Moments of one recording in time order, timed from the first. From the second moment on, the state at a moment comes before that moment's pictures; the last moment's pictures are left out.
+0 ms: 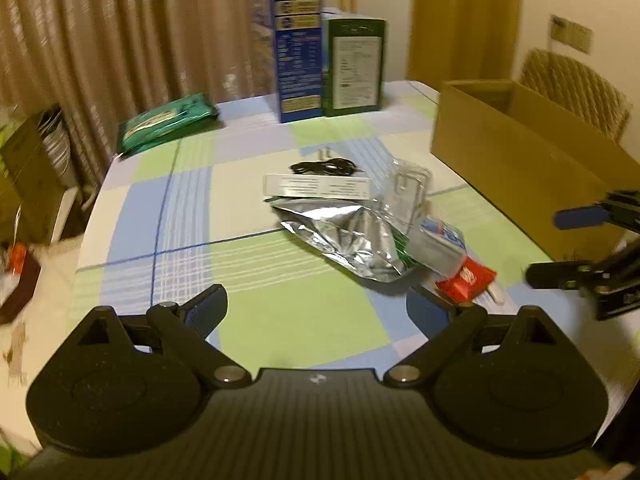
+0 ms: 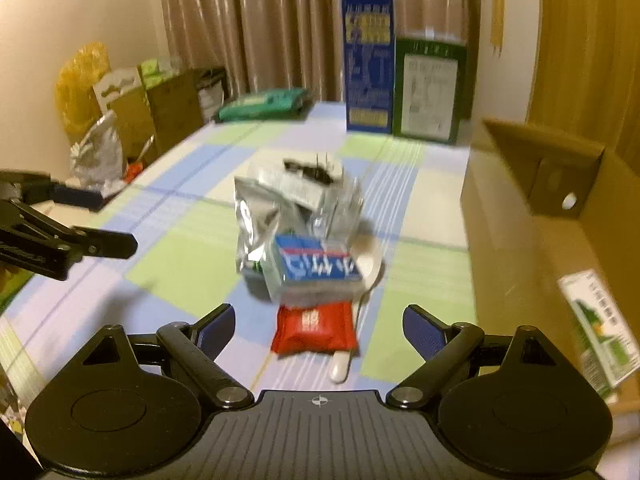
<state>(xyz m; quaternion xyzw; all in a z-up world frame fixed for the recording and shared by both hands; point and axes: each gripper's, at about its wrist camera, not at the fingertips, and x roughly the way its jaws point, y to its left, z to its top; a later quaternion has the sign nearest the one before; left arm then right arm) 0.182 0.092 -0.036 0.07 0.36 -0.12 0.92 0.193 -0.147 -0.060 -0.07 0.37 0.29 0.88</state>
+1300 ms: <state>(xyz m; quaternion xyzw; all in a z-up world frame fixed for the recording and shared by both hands) 0.254 -0.024 -0.098 0.19 0.36 -0.28 0.87 0.225 -0.164 -0.075 -0.04 0.36 0.20 0.91</state>
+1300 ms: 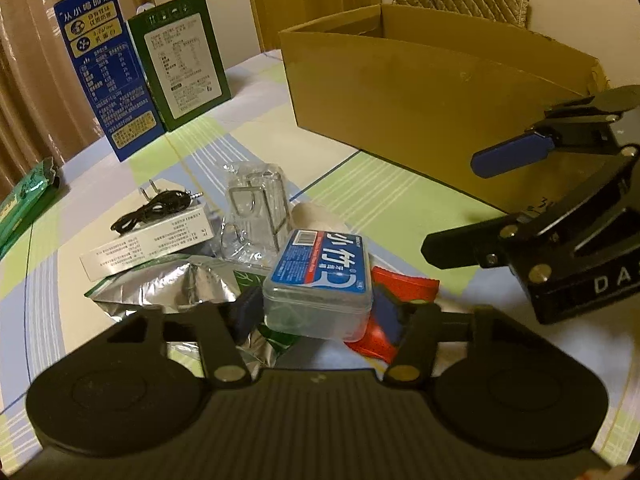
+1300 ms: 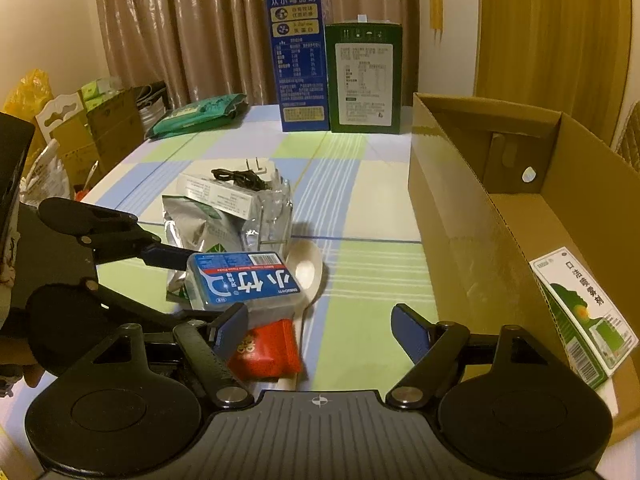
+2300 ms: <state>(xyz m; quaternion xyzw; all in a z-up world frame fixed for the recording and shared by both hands) 0.174 0.069 -0.101 0.07 0.43 -0.13 0.89 0.219 -0.108 -0.119 -0.10 0.39 0.27 0.87</state>
